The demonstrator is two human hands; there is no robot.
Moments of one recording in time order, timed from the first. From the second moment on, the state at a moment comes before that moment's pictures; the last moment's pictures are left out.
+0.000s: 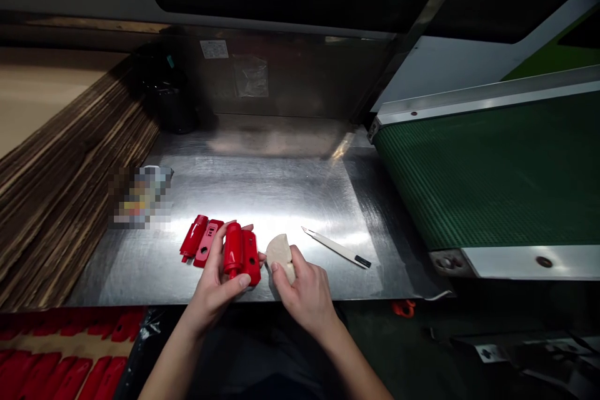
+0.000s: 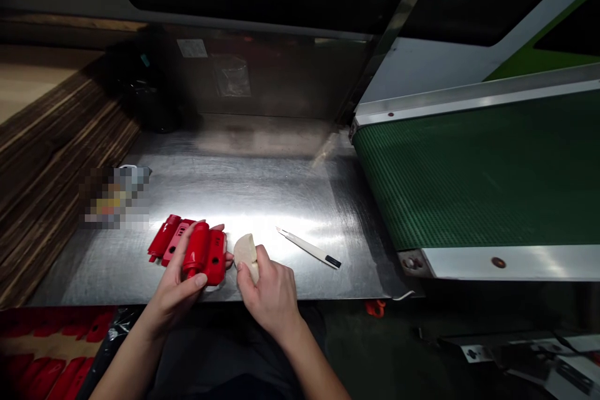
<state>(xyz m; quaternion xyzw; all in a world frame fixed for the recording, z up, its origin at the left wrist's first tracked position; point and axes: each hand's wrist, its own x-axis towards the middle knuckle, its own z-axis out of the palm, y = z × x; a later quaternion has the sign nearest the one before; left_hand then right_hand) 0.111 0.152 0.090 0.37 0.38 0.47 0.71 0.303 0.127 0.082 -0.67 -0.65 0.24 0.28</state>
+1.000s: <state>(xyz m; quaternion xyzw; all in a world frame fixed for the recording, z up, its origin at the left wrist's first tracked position) 0.105 0.156 0.091 0.32 0.33 0.44 0.77 0.299 0.125 0.074 -0.65 -0.68 0.13 0.31</state>
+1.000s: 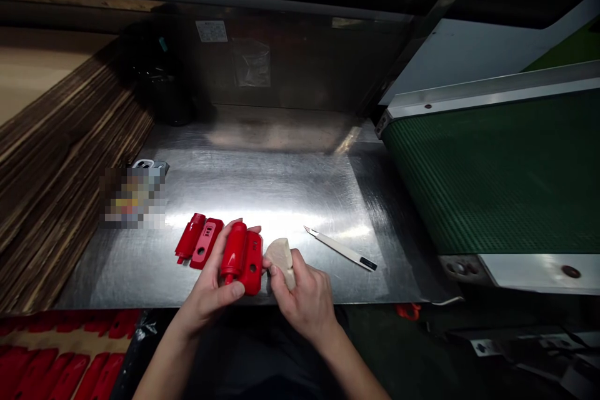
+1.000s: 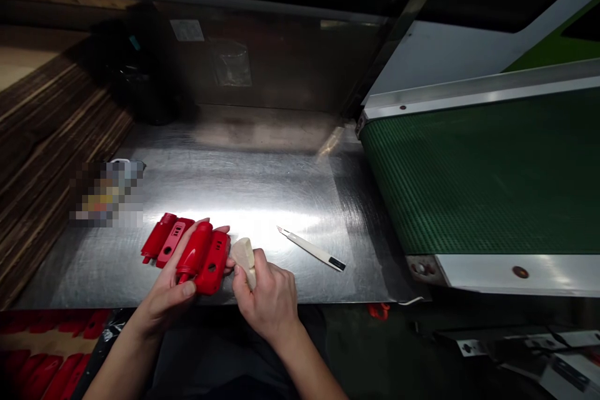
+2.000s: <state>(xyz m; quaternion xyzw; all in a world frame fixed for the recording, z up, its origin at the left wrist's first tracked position) 0.100 0.156 0.087 0.31 0.31 0.45 0.78 0.297 0.123 0.073 -0.64 -0.70 0.10 0.31</state>
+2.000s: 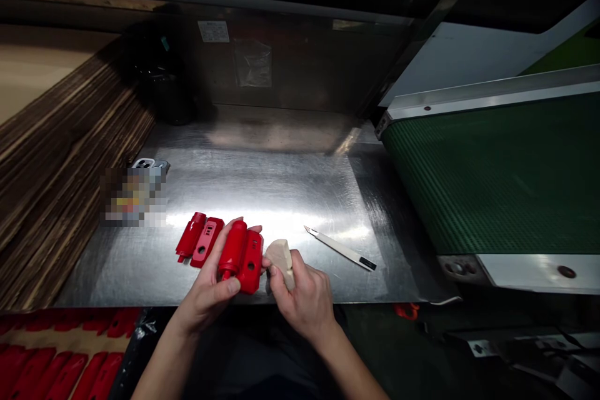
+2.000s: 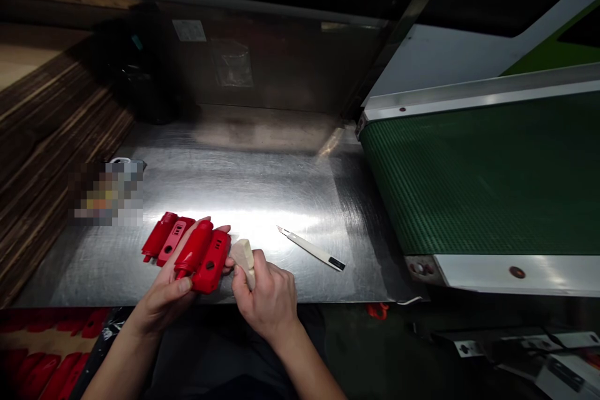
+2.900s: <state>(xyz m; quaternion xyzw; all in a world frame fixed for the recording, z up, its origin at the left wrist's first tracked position) 0.099 0.157 0.085 0.31 0.30 0.44 0.79 0.296 0.125 0.073 -0.63 -0.70 0.05 0.32</state>
